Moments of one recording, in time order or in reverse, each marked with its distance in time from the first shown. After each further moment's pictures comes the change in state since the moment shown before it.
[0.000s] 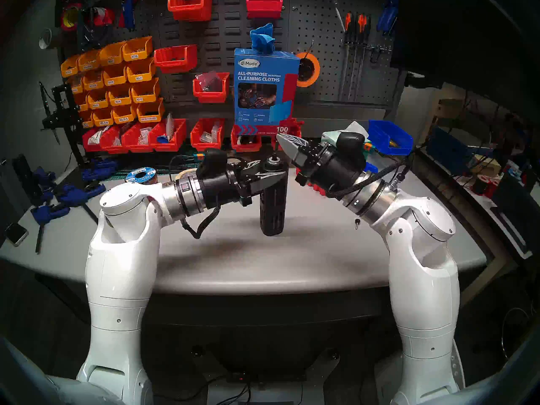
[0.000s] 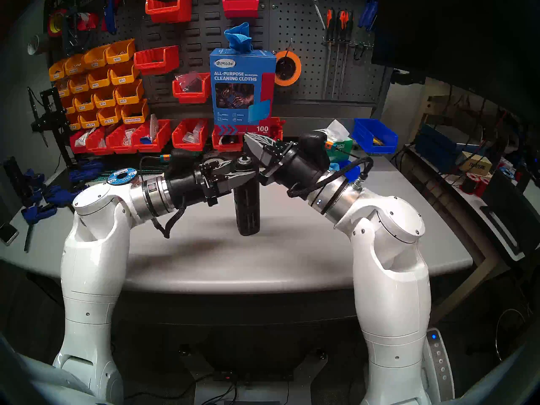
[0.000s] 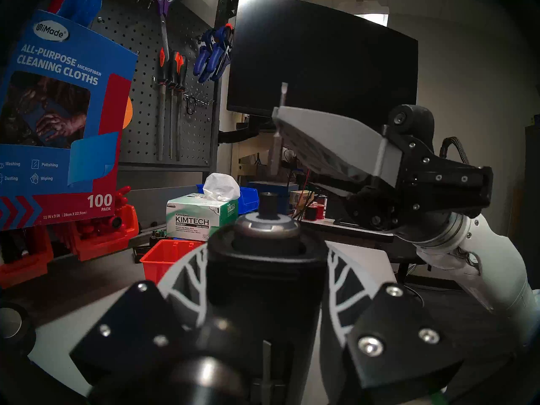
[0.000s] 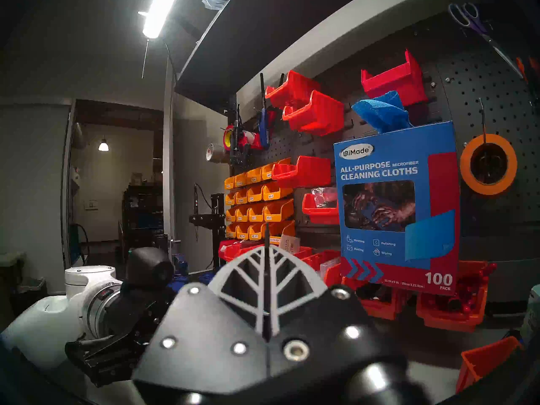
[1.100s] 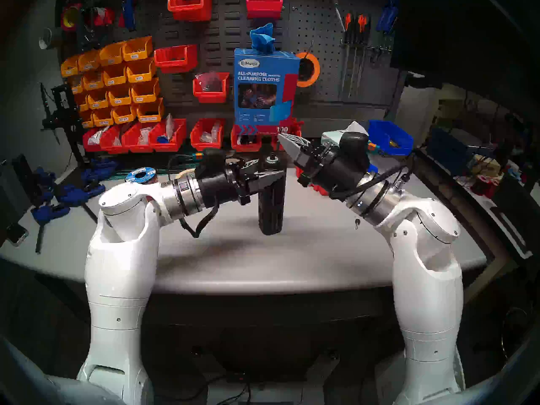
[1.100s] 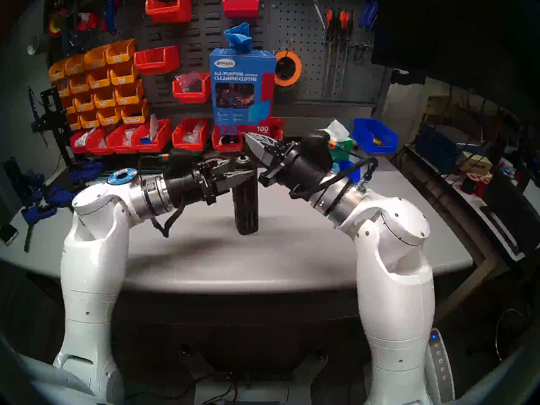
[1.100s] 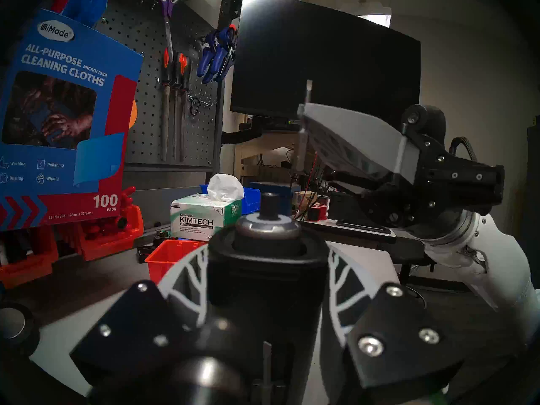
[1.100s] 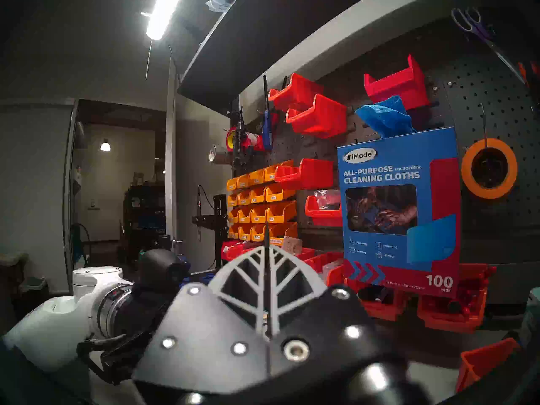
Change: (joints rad) left arm -0.006 -0.003 -0.010 0.009 0.003 -0.001 -0.003; right arm -0.016 0.011 0.010 -0.024 0.008 0.007 -0.002
